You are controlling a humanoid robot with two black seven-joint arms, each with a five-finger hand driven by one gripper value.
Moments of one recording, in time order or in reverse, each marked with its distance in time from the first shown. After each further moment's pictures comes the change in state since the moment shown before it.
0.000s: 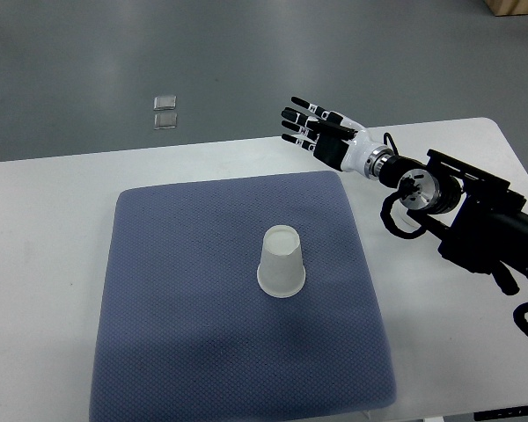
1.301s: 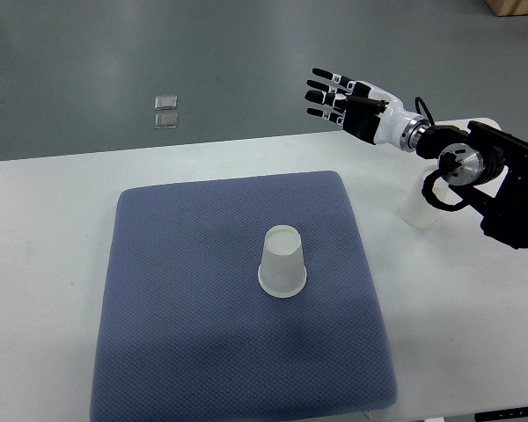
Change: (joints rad) left arm -0.014 0.000 0.001 -0.003 0.000 0.000 0.000; right arm 0.056 -0.157 -0.010 0.041 -0.154 0.097 -0.010
